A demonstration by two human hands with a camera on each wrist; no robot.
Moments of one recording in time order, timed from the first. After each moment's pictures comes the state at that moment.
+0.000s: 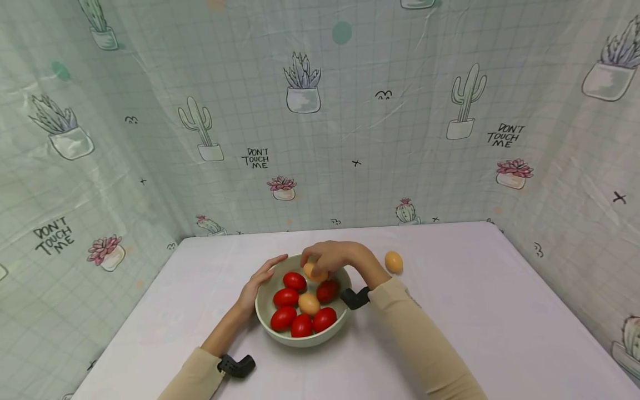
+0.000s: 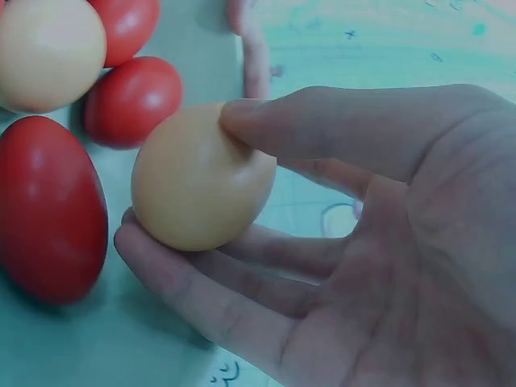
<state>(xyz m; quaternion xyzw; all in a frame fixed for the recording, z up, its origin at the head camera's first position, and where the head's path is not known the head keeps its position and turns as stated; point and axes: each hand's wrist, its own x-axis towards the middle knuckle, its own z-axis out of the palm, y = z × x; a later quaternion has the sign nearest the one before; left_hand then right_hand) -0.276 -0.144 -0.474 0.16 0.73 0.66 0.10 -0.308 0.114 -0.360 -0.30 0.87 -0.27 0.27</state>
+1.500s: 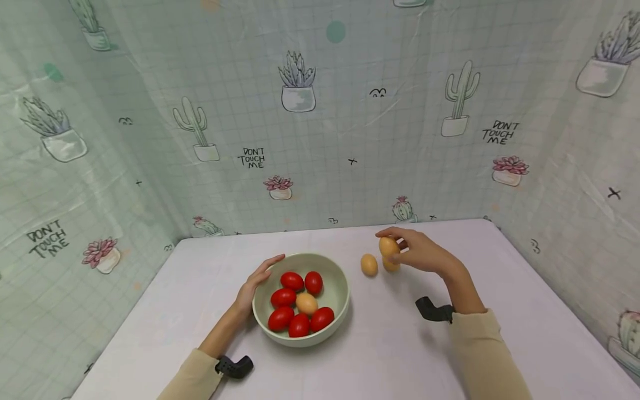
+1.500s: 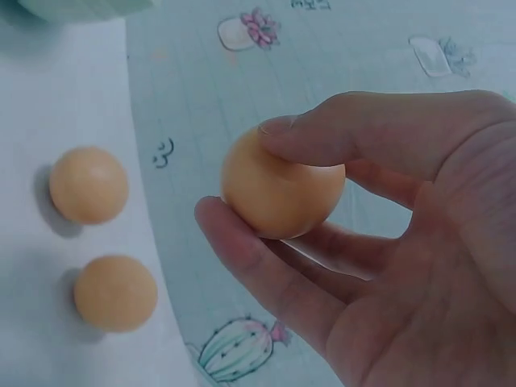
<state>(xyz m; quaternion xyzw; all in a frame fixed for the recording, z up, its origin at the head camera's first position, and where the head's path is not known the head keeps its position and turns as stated) -0.275 -0.143 -0.475 0.16 0.72 0.67 0.10 -0.267 0.285 -0.374 -0.22 0.89 -0.39 0.04</state>
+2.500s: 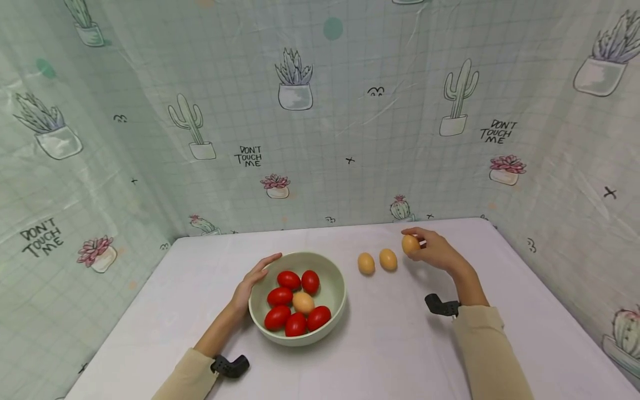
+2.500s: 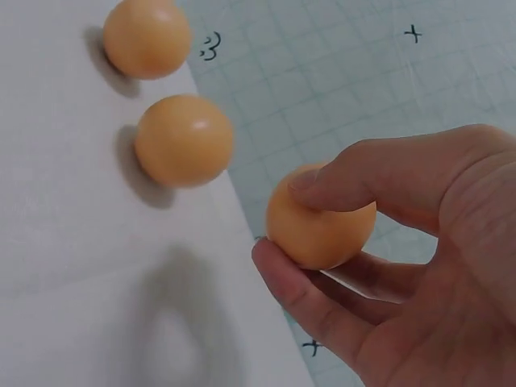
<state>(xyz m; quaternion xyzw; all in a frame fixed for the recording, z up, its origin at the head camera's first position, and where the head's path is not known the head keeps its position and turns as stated) -0.275 -0.143 -0.474 0.16 0.72 0.66 0.10 -0.294 0.332 -0.412 -0.11 0.91 -0.41 0.05</state>
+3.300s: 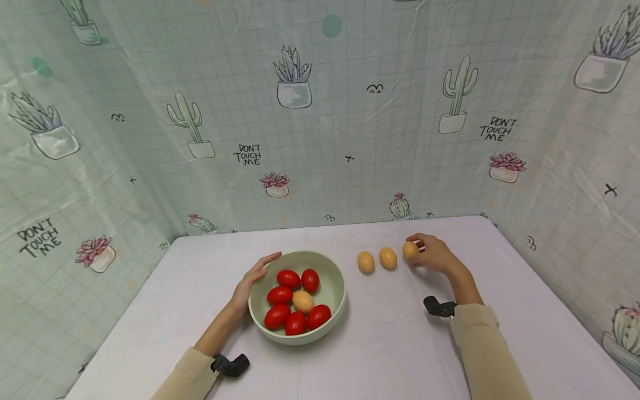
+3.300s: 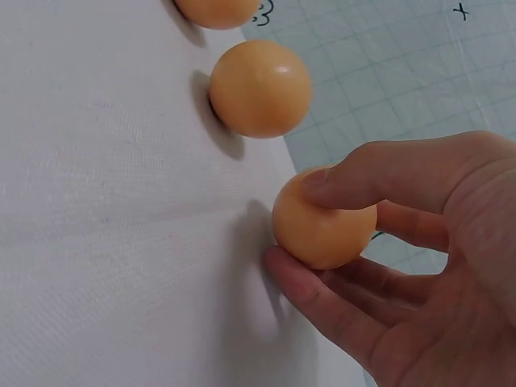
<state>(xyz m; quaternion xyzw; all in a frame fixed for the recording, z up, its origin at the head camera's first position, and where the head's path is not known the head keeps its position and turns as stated) -0.276 -0.143 -0.473 0.17 0.72 0.67 0.10 -0.303 0.334 -0.440 -0.06 0.93 -0.36 0.06</state>
